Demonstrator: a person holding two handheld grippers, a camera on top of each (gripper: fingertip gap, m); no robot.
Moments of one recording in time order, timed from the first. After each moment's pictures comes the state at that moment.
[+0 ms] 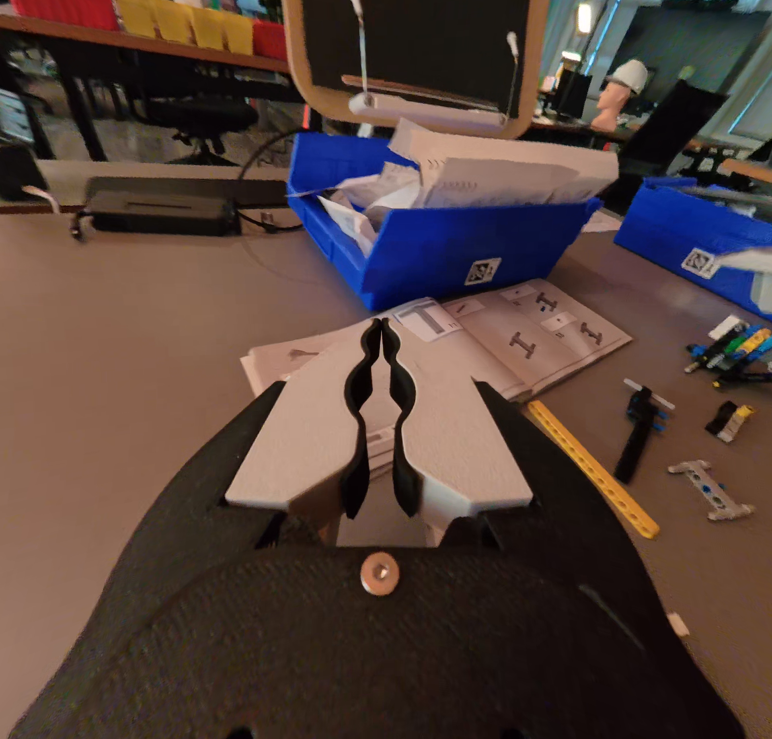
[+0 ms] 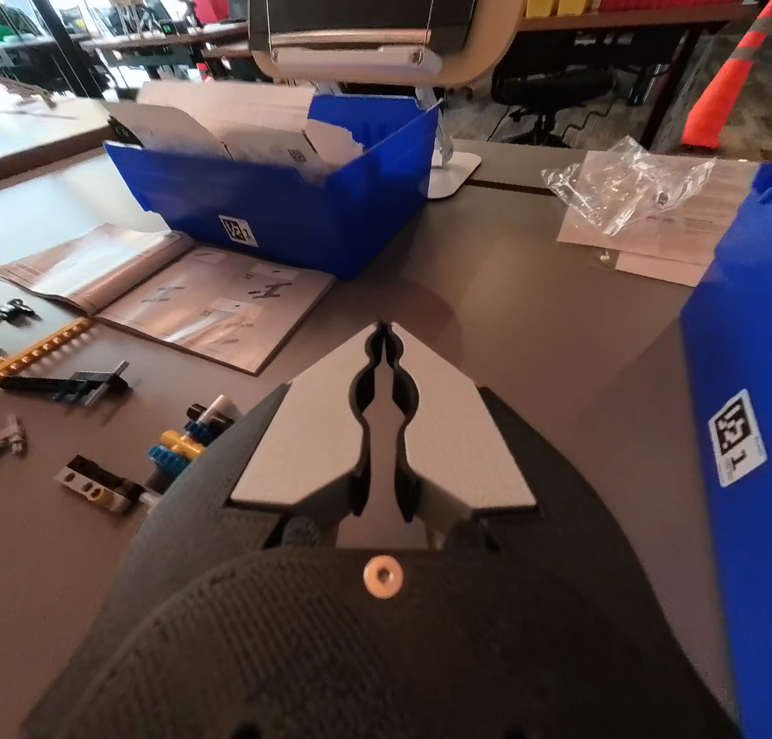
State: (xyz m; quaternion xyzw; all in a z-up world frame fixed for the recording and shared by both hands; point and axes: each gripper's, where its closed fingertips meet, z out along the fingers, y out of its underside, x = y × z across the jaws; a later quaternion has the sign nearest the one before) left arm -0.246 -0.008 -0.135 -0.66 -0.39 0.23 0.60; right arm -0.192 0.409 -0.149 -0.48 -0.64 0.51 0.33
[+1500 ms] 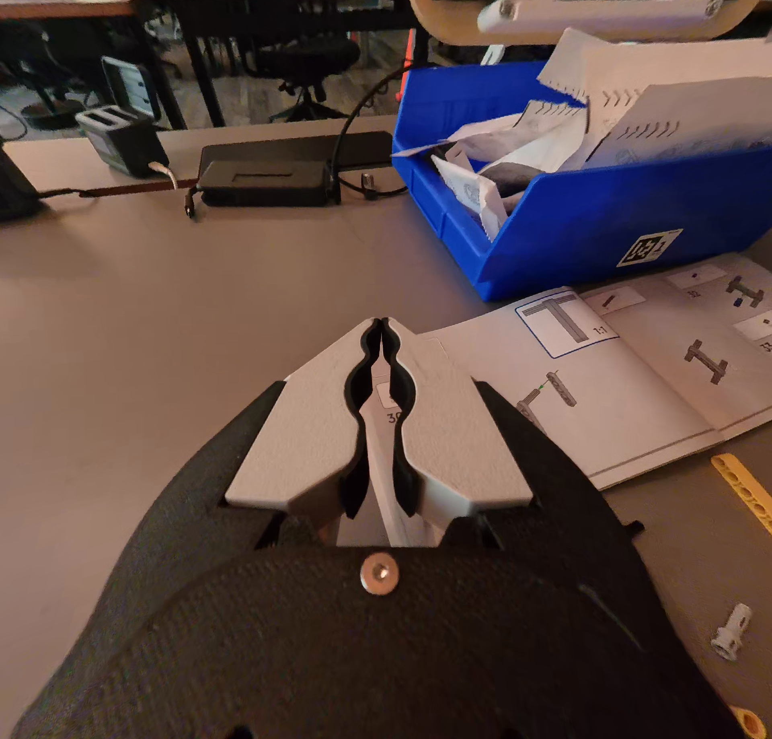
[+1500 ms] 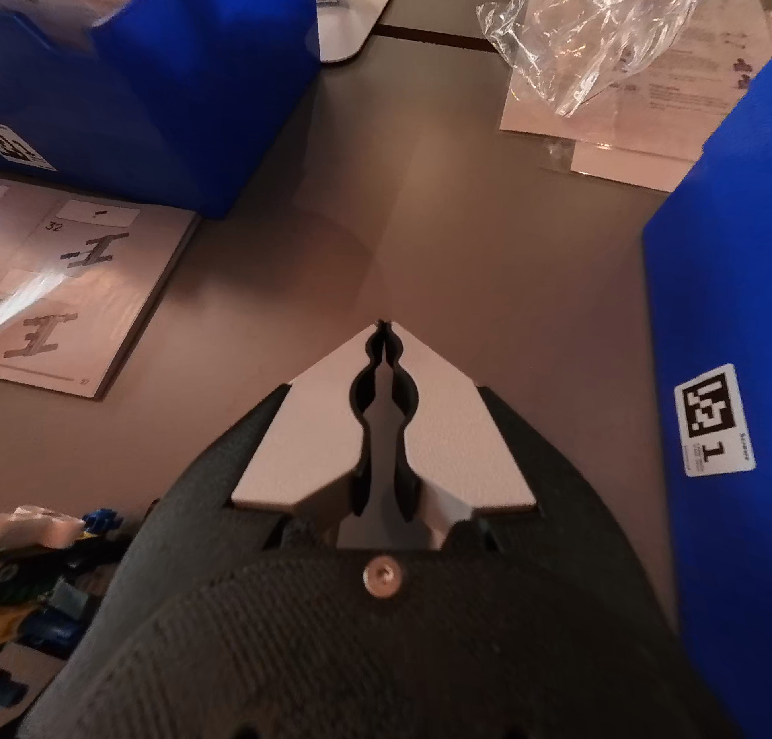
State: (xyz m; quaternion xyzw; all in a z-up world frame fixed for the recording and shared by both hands) left arm -0.309 -0.032 -0.164 -0.68 -0.45 0.31 0.49; right arm -0.238 0.443 -0.205 -0.58 -0.66 0.36 0.31
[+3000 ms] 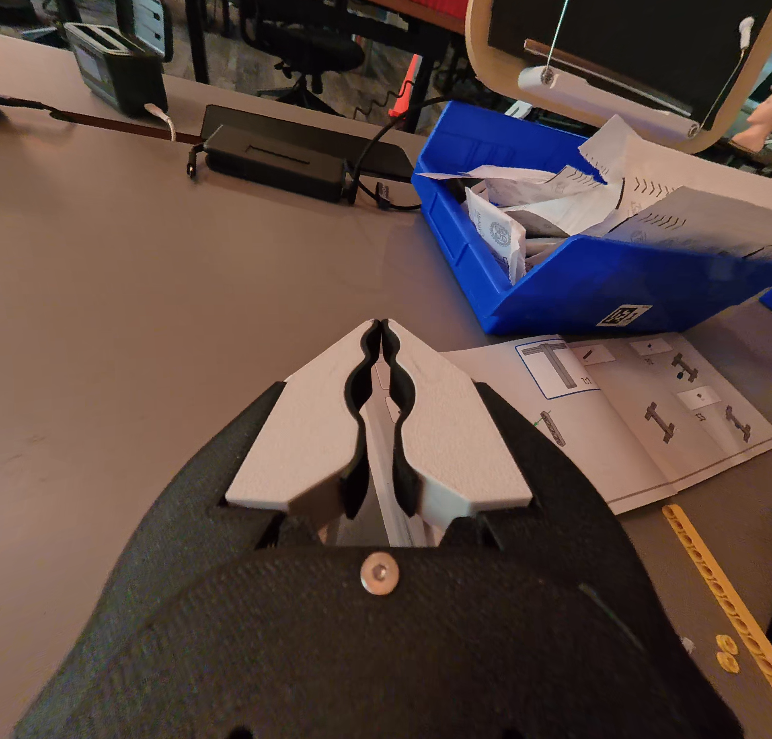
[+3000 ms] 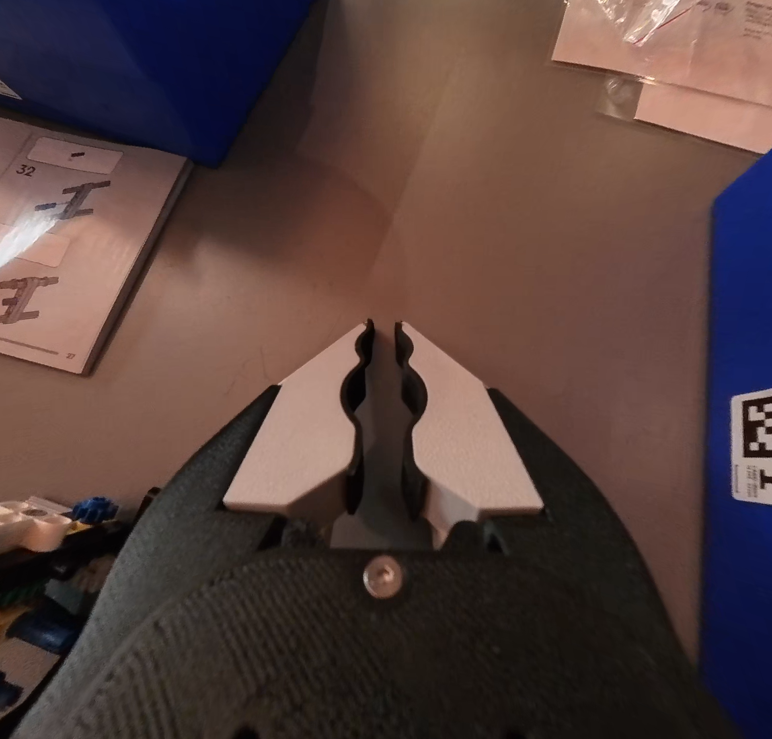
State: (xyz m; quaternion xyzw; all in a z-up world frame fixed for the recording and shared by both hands) left arm -0.323 -0.050 -0.164 -0.62 -0.51 0.23 0.54; right arm -0.237 0.435 -0.227 -0.58 -0.70 0.32 0.26
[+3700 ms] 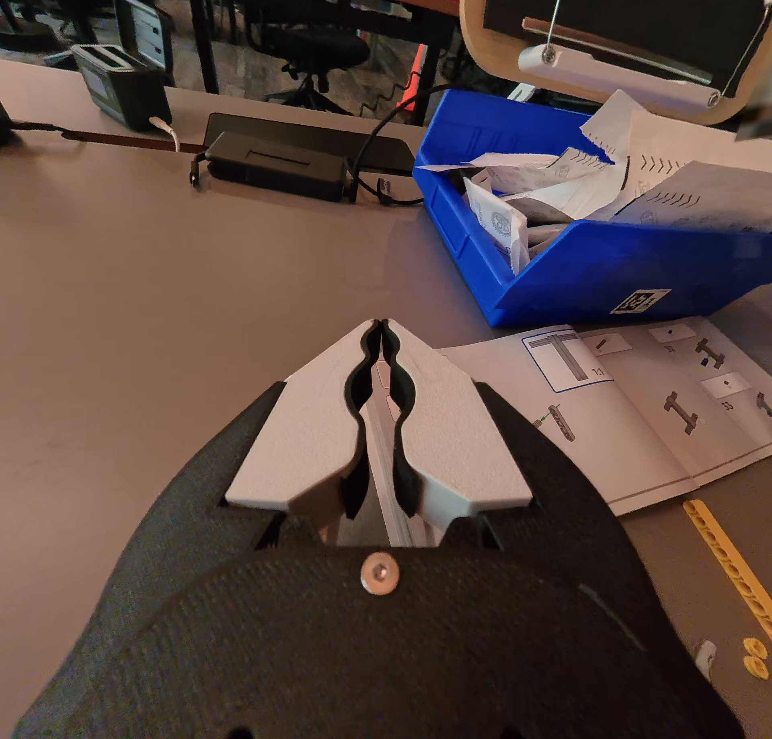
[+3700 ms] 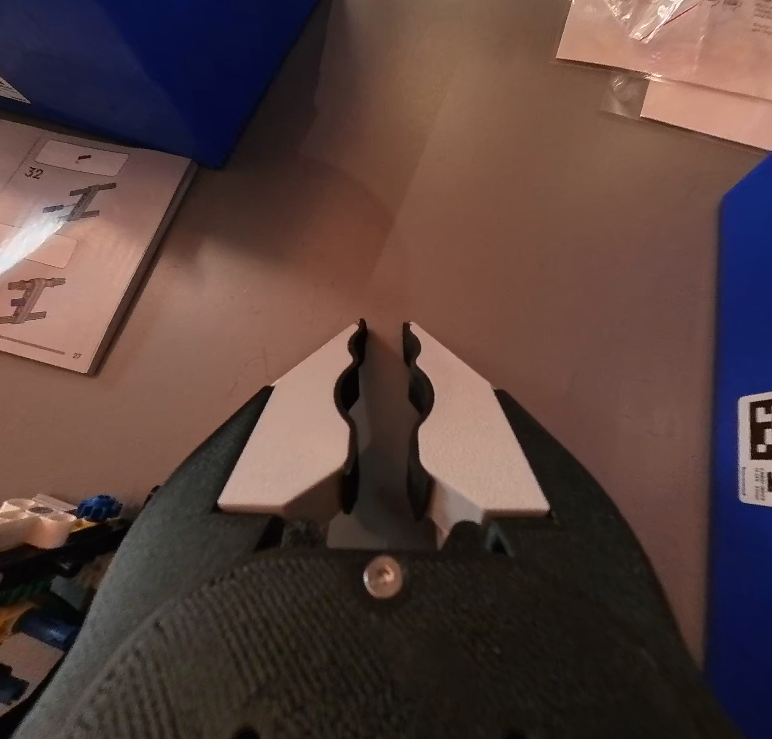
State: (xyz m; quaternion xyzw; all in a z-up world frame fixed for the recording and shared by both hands) left arm -0.323 -0.046 -0.165 -0.64 -0.50 0.26 0.52; right arm -0.237 0.434 -0.227 -0.59 -0.70 0.33 0.25
